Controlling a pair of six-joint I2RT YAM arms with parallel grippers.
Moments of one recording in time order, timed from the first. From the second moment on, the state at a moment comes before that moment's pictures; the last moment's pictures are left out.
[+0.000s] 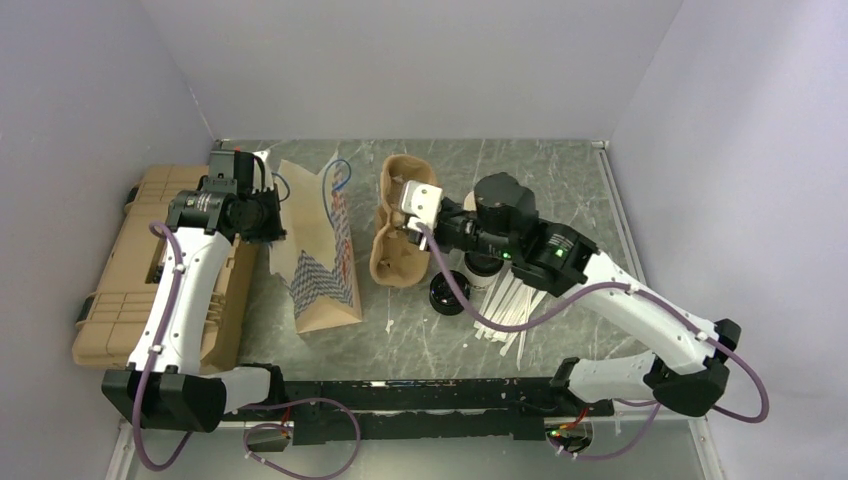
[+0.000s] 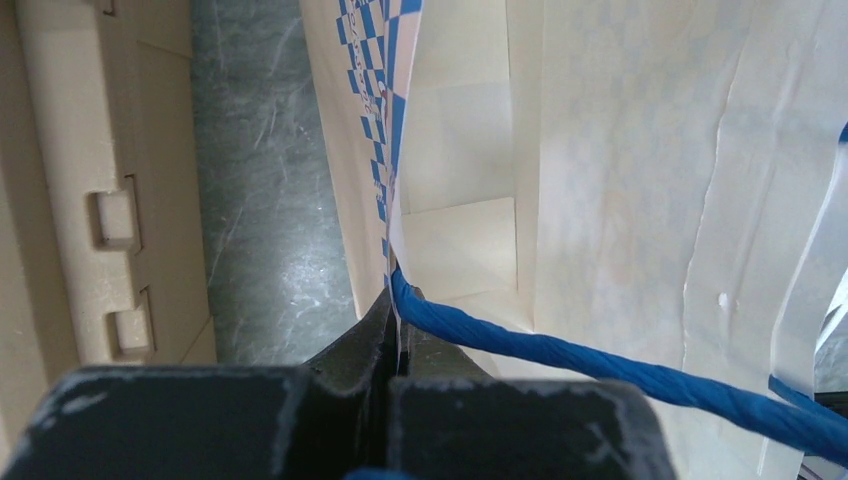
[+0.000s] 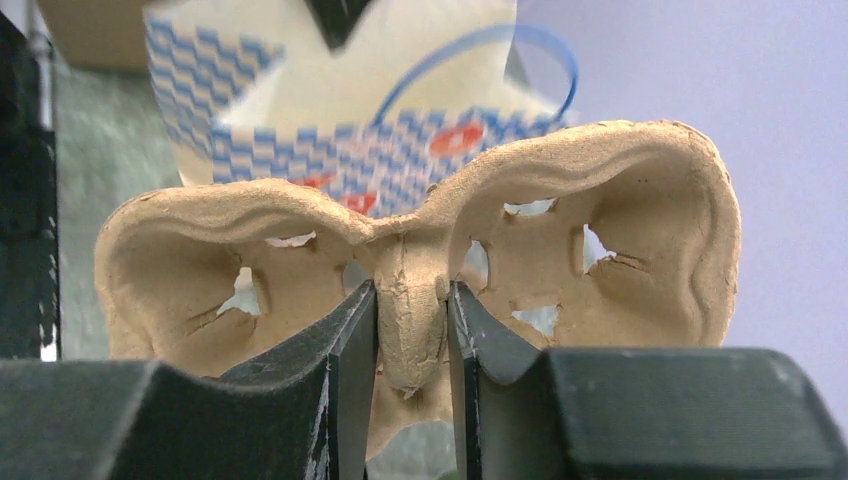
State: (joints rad) left arm -0.07 1.22 1.39 -1.11 0.05 -0.22; right arm 0.98 1.23 1.39 -0.43 -0.15 -0.52
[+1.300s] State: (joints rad) left arm -0.09 1.06 1.49 -1.15 0.10 -0.23; right arm 1.19 1.61 1.57 -0.07 -0.07 -0.58
